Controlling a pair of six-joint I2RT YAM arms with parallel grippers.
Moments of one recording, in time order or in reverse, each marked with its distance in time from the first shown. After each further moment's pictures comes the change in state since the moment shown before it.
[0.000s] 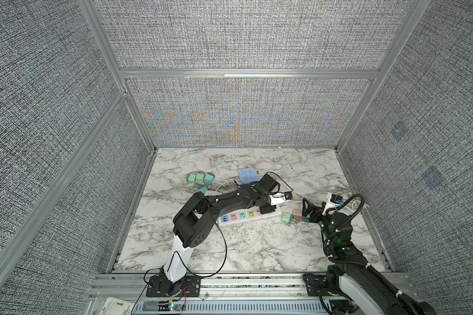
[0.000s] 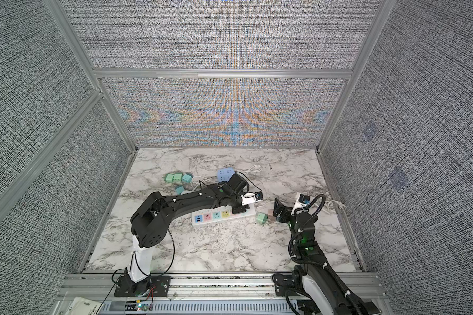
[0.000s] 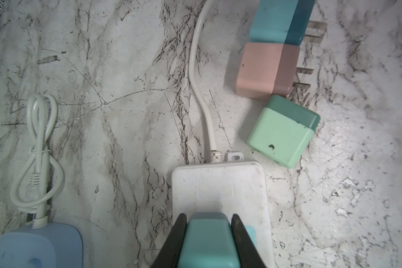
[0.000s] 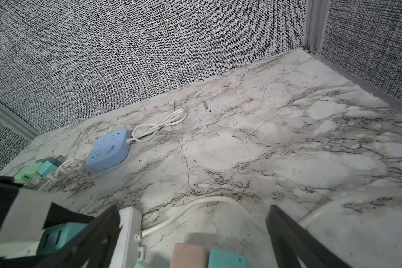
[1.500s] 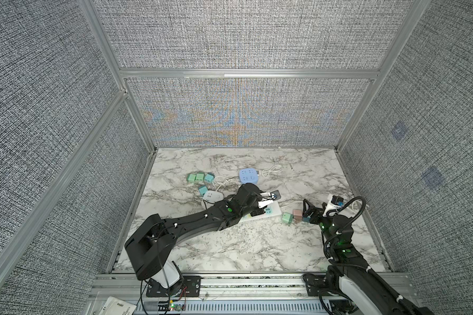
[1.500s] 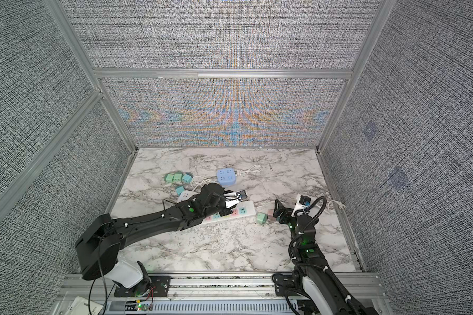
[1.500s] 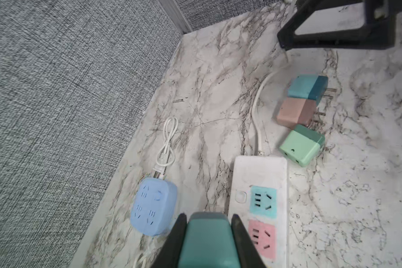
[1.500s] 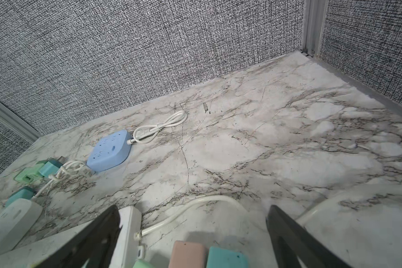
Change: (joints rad) left arm -0.034 -0.460 -0.463 0.412 -0.236 -0.043; right arm 0.000 -0.024 -0.016 -0.005 0.004 0.000
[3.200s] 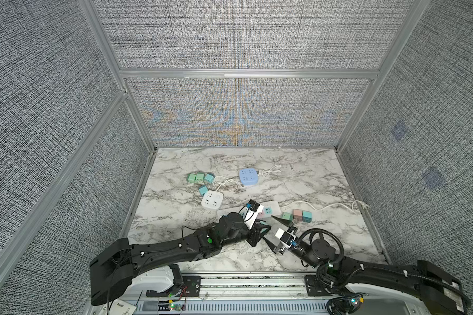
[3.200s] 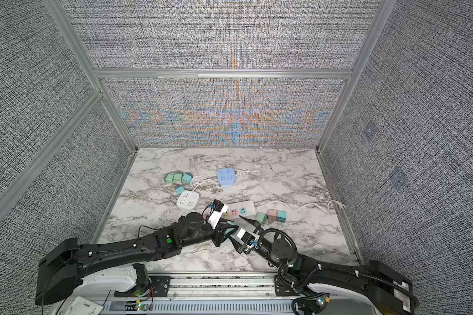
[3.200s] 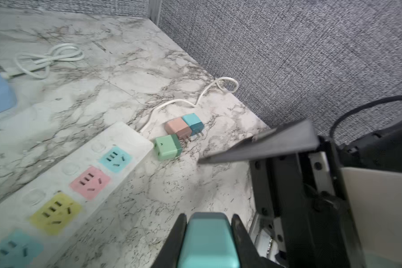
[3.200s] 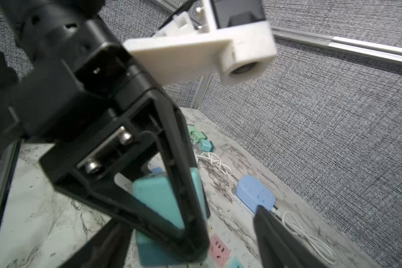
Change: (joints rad) left arm -0.196 -0.412 -0.432 0.186 0.103 -1.000; right arm 0.990 0.034 -0.043 0.361 0.196 -0.726
